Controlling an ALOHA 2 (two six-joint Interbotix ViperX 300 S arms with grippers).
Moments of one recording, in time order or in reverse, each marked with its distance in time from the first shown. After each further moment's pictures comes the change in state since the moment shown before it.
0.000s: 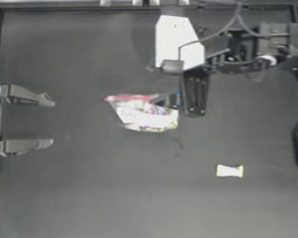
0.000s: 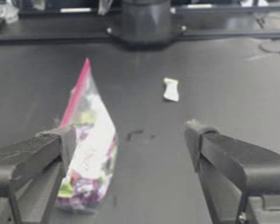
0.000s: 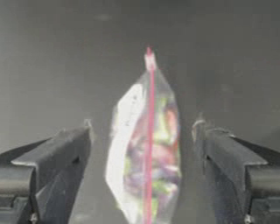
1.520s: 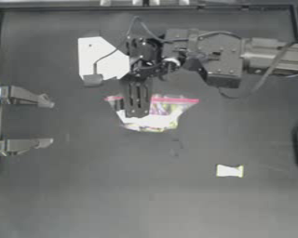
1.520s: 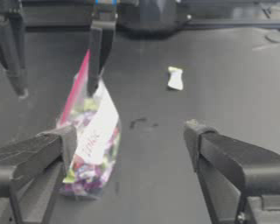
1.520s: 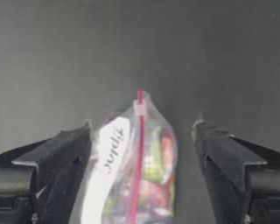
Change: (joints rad) left arm 0.015 -0.006 0.028 -0.011 -0.002 -0.006; right arm 0.031 0.387 -0.356 -0.017 0.187 -0.049
